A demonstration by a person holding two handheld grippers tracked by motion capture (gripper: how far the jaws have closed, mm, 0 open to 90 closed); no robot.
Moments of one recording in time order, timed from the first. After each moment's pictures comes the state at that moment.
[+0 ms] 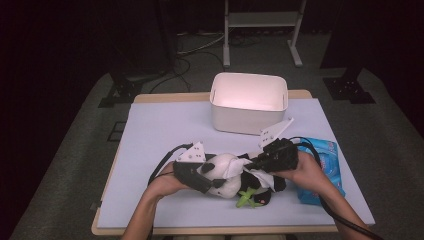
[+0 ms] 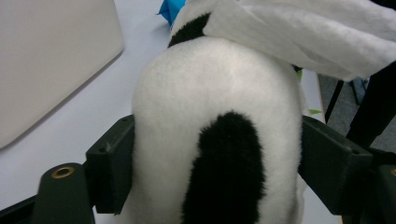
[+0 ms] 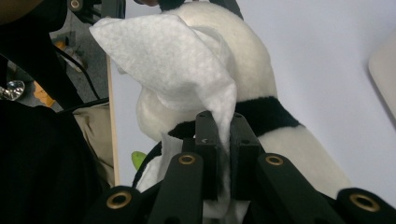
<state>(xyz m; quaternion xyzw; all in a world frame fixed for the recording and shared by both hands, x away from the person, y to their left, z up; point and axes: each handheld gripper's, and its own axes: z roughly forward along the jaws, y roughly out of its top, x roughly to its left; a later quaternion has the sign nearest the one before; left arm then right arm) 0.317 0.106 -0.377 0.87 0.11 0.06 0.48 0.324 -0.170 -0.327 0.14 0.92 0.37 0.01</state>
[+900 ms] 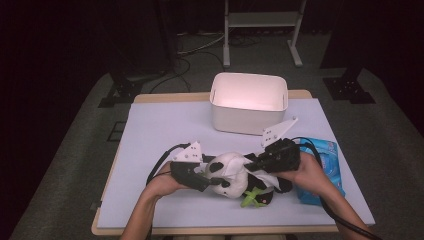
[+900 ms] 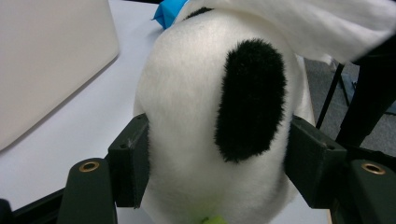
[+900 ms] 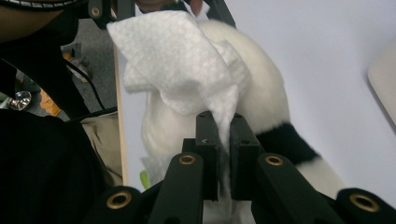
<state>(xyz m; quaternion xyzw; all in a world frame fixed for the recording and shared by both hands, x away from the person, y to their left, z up) 0.314 0.112 -0.371 0.87 0.09 0.06 0.49 0.318 -0.169 -0.319 0.14 0.91 0.39 0.01</state>
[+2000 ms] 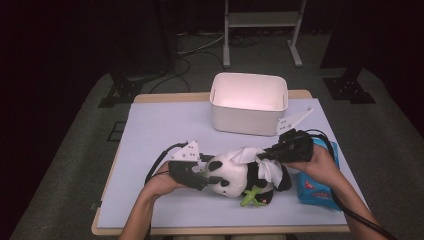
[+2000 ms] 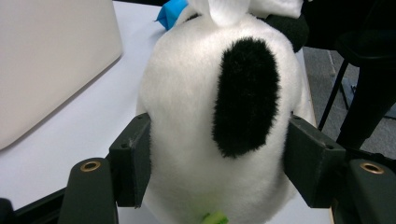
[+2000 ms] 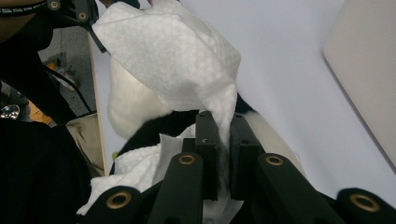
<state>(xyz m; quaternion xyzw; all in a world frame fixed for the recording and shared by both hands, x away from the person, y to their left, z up) 0.319 0.119 -0.375 0.86 0.10 0.06 0.49 0.337 -0.208 -0.316 0.19 0.90 0.39 0.02</state>
